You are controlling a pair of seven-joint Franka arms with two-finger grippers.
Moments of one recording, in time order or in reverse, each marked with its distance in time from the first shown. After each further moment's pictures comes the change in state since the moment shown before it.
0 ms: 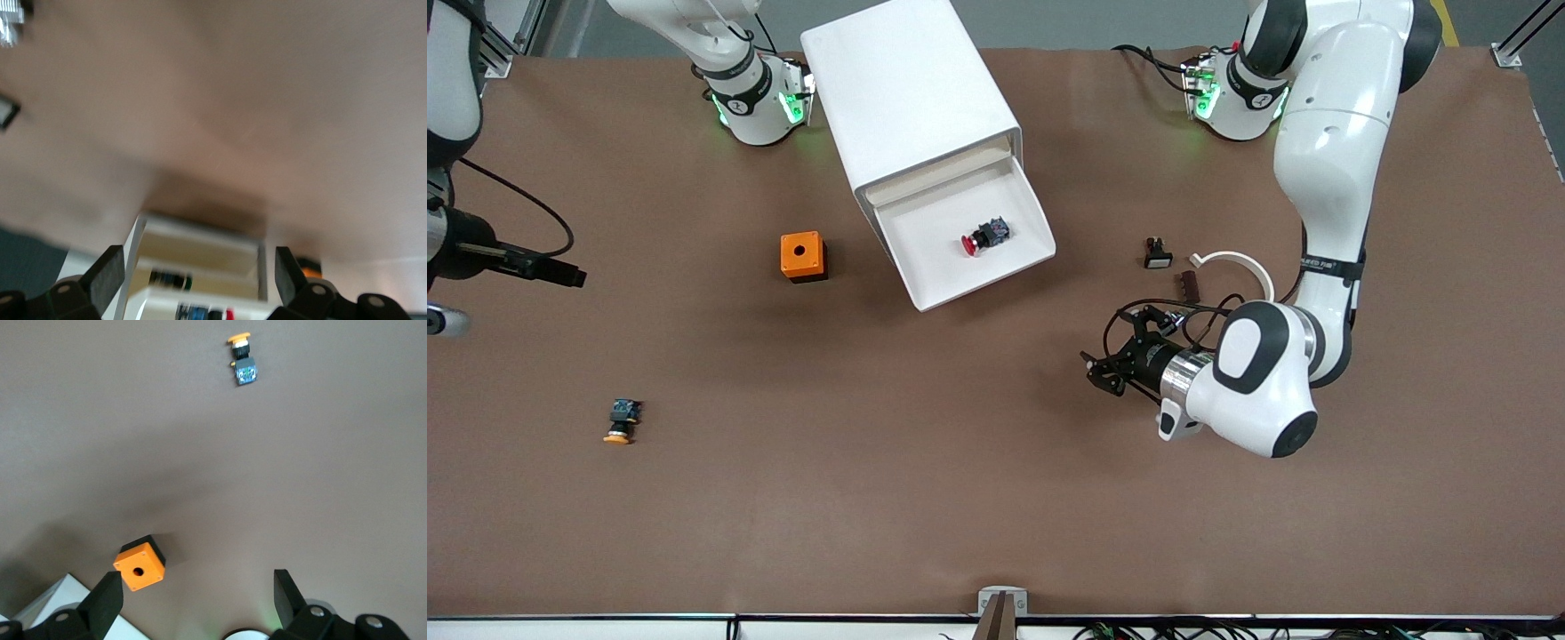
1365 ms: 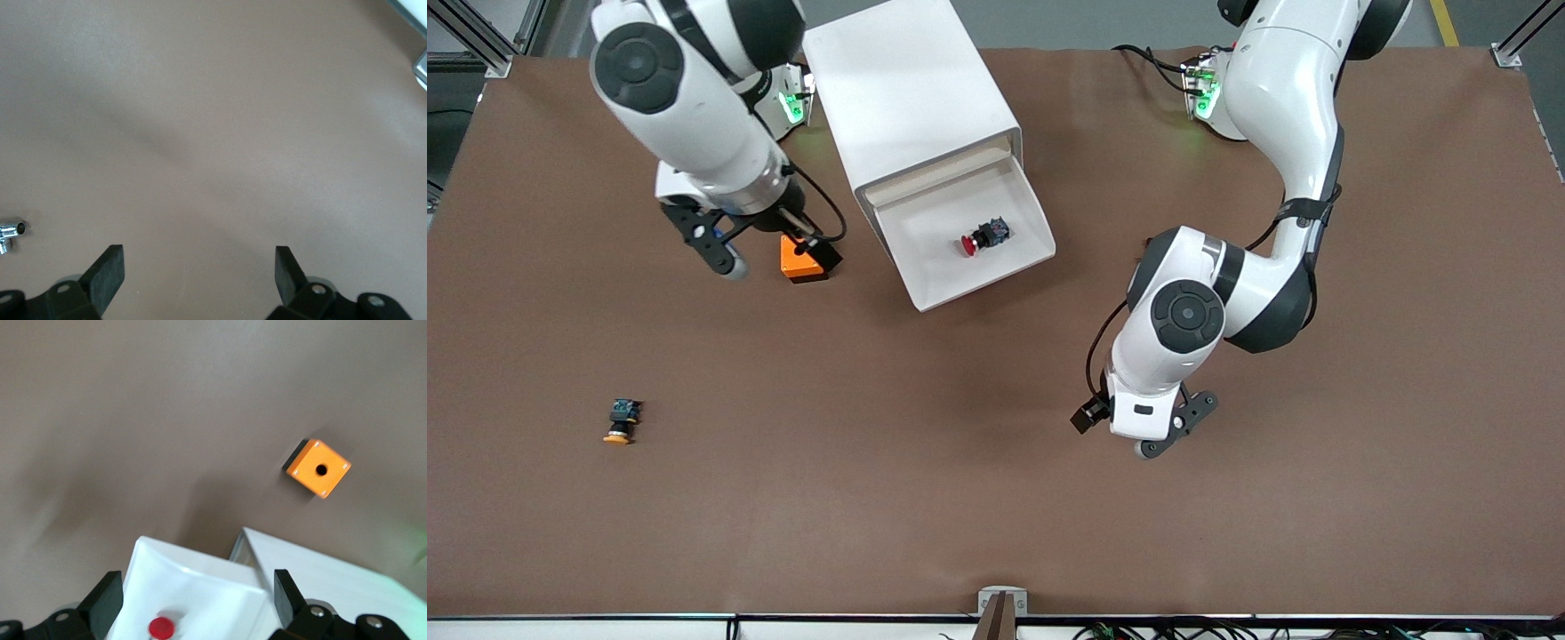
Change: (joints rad) left arm -0.176 -0.083 0.011 -0.010 0.582 0.418 -0.086; right arm 0.567 -0.062 0.007 -0.159 0.088 0.277 1.090
